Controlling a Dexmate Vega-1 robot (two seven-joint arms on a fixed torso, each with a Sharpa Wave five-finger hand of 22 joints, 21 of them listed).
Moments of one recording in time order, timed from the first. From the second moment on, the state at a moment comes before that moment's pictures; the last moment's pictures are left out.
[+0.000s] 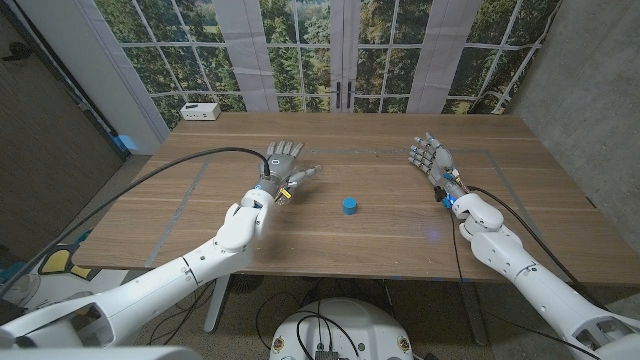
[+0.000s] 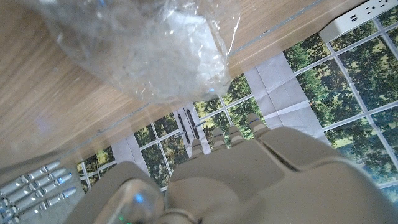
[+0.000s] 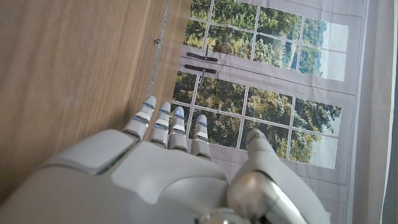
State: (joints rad) left arm 0.81 0.72 0.82 -1.83 0.90 0.61 0.13; left_hand 0.01 0.07 -0.03 0.16 0.25 -0.17 -0.14 0.24 0.18 -0.17 0.06 0.31 0.20 -0.17 0.10 0.24 0.18 -0.17 0.20 0.29 0.19; right arm -0.93 -0.52 -0.33 -1.32 0.73 0.32 0.10; right_hand 0.14 0.11 0.33 0.00 0.18 0.22 -0.01 0.20 0.19 0.23 0.15 0.21 0.21 0.19 0.14 0.23 0.21 0.18 0.15 0.22 0.18
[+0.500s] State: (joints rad) left arm 0.98 0.75 0.55 -1.96 0.52 0.41 0.28; left_hand 0.03 0.08 -0.03 0.15 0.26 -0.17 -0.14 0.24 0.18 -0.17 0.06 0.31 0.20 -0.17 0.10 0.24 0.18 -0.18 0.20 0.29 0.19; right arm -0.97 -0.54 -0.33 -1.38 0.72 0.33 0.07; right_hand 0.14 0.11 0.33 0.00 0.18 0.22 -0.01 0.20 0.19 0.23 0.16 0.21 0.21 0.19 0.14 0.22 0.21 0.18 0.15 0.22 0.18
